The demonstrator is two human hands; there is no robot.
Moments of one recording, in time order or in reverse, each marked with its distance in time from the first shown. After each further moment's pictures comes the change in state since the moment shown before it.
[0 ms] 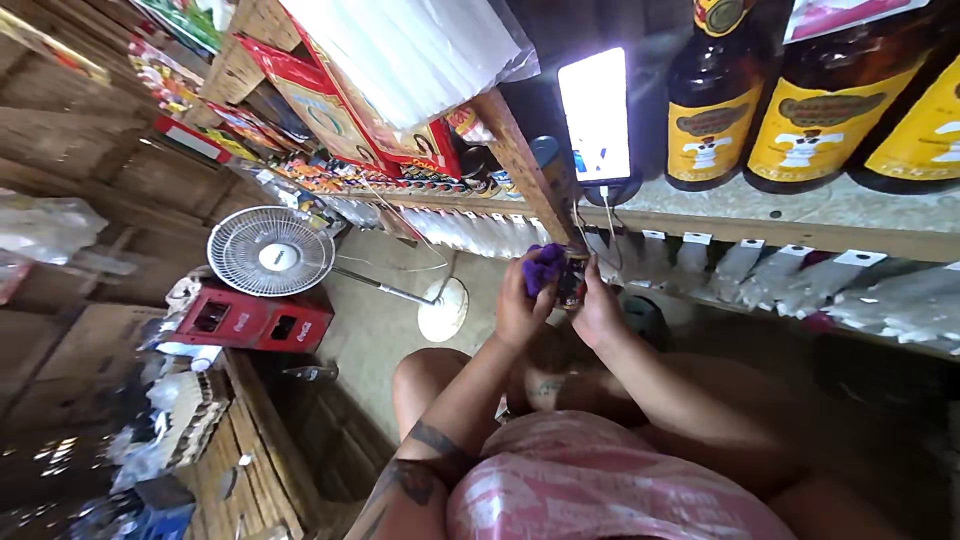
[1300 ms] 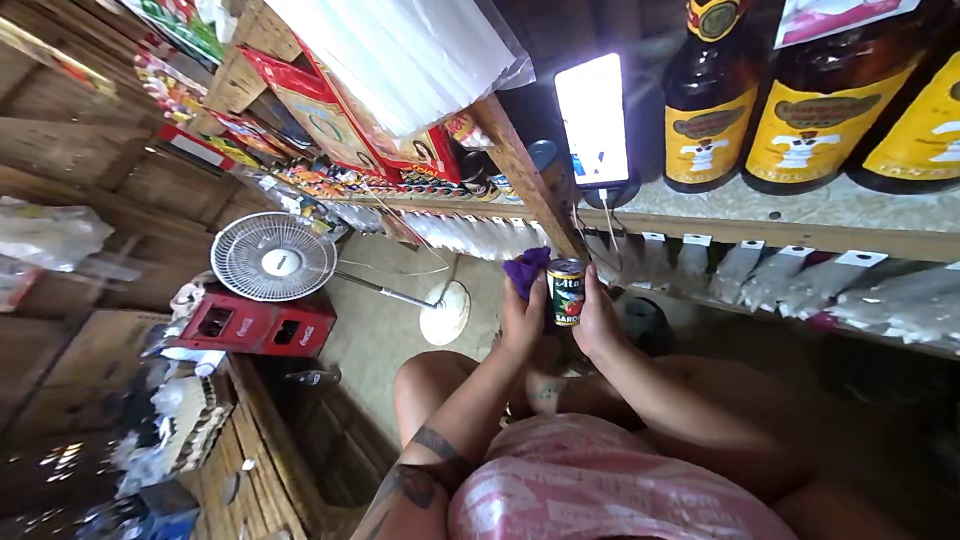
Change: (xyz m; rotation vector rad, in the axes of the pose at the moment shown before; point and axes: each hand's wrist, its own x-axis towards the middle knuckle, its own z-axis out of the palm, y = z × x) left_hand -0.006 0.011 0.011 -0.402 0.069 -0.278; right_hand -0.007 0.010 0.000 -0.171 -0.008 -0.154
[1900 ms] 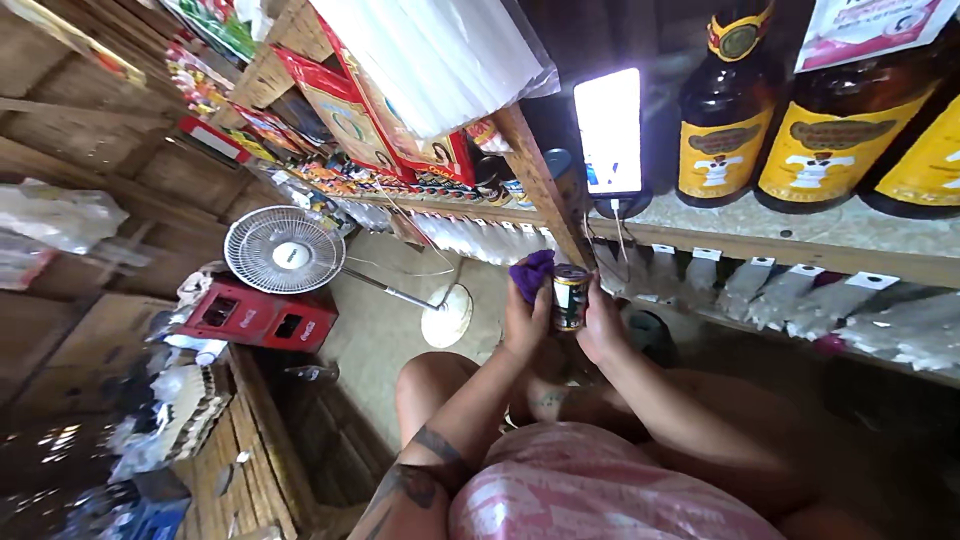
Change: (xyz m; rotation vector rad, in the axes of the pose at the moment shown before) left_hand 0.004 -0.003 -0.006 0.059 0.021 0.146; right_hand 0.003 -0.006 0.003 -0.015 -0.025 0.129
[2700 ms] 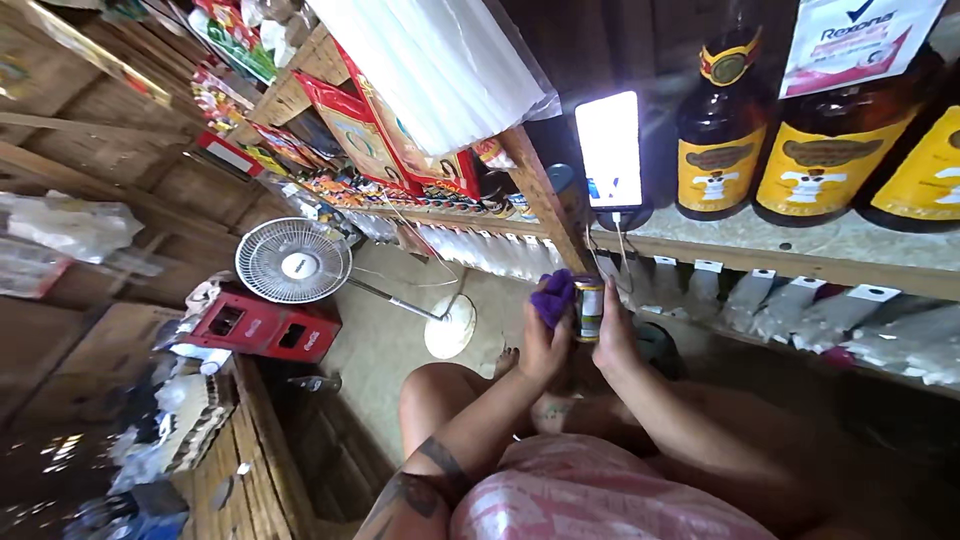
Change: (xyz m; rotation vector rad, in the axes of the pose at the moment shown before) left_hand -0.017 0.009 0.007 0.103 -0.091 0.117; right_hand -0.004 -0.010 0.002 0.045 0.205 -0.095
